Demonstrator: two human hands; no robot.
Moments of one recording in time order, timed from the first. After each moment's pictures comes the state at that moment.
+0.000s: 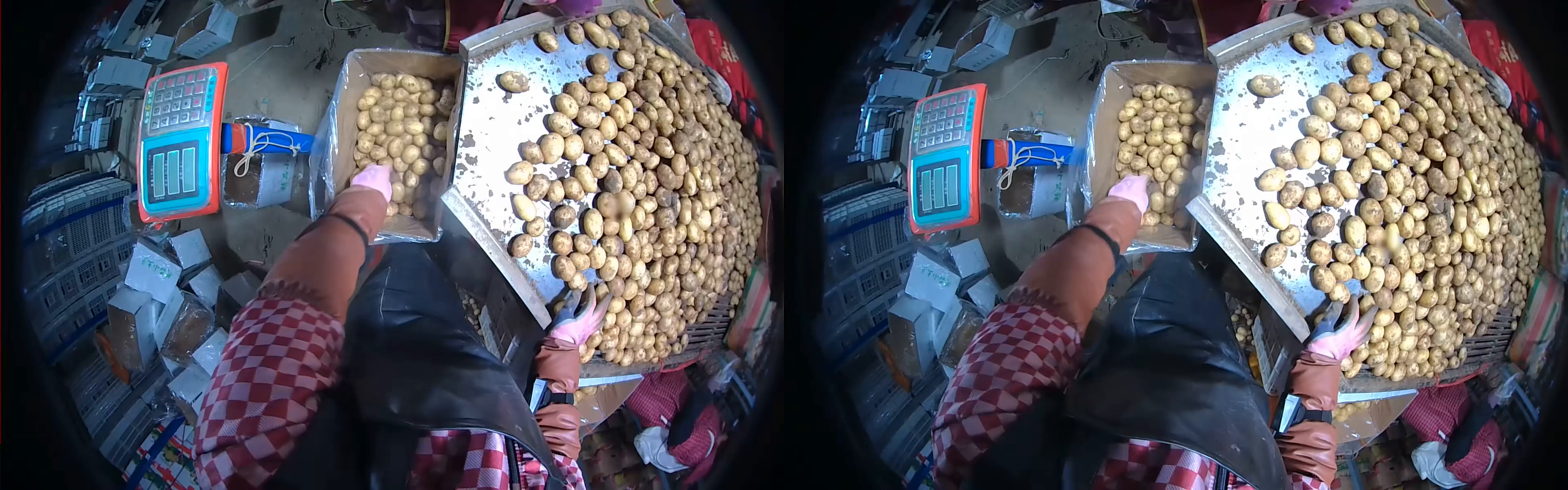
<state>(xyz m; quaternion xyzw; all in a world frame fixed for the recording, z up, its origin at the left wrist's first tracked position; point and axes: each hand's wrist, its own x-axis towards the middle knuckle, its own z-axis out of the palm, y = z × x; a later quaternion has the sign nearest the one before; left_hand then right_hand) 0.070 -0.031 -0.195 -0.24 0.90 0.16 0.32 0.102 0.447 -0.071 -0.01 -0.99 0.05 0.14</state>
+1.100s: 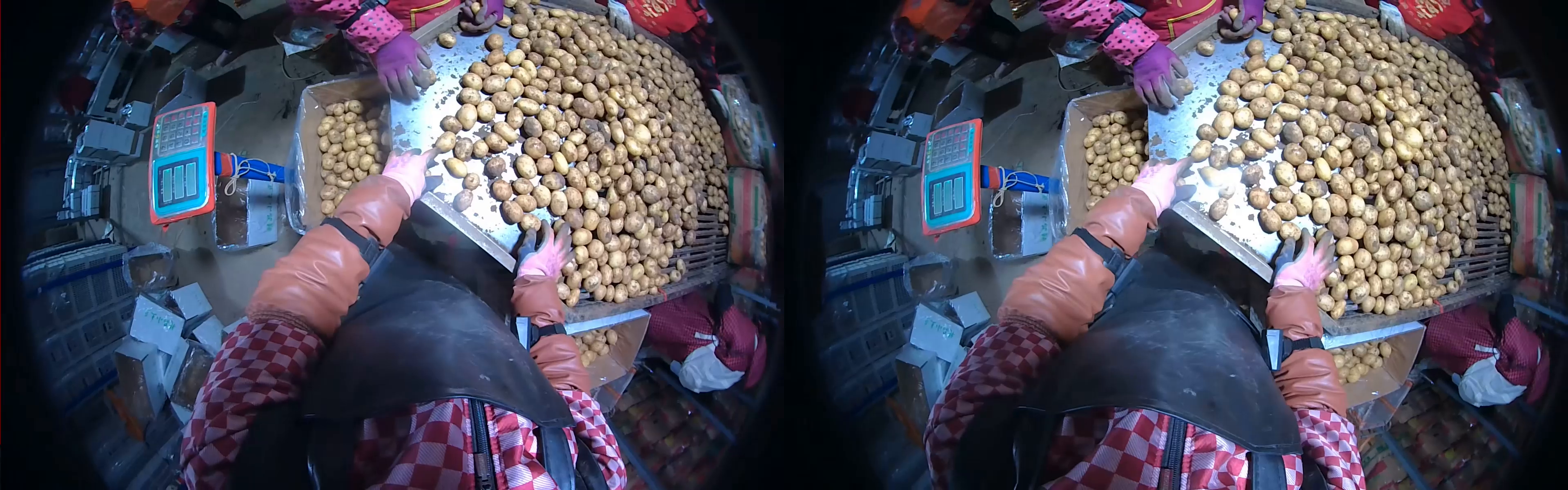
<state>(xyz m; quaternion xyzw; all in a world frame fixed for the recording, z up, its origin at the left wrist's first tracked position) 0.026 0.125 -0.026 -0.03 0.93 0.28 0.23 0.108 0.446 -0.078 -0.08 -0.99 0.07 0.08</state>
